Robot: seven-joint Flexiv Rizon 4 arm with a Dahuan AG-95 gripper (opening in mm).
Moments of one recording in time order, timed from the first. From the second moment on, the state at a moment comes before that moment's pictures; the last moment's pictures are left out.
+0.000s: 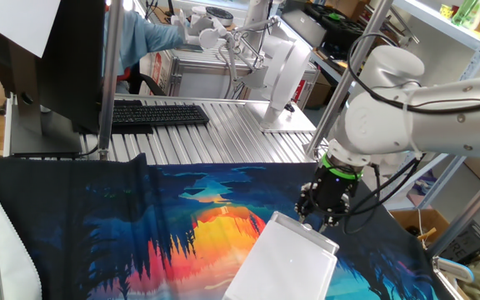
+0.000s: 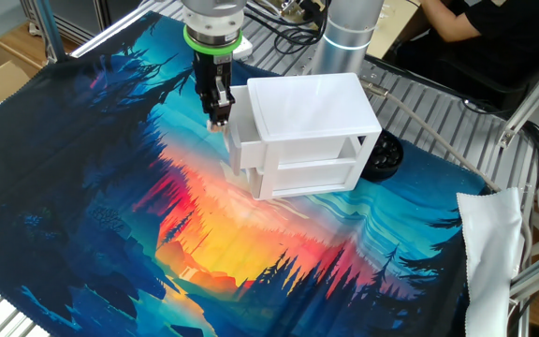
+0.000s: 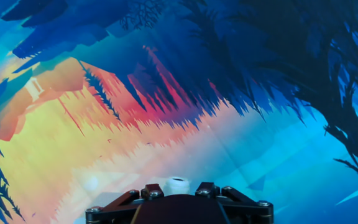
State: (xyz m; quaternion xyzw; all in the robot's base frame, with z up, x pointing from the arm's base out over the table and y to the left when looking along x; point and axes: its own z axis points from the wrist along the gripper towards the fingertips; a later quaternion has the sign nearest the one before) arm 0.442 -0.098 0.164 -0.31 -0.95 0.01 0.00
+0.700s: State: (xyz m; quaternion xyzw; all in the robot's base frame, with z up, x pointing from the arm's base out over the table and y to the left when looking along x) arm 0.445 -0.102 0.152 -0.32 -0.95 0.01 0.00
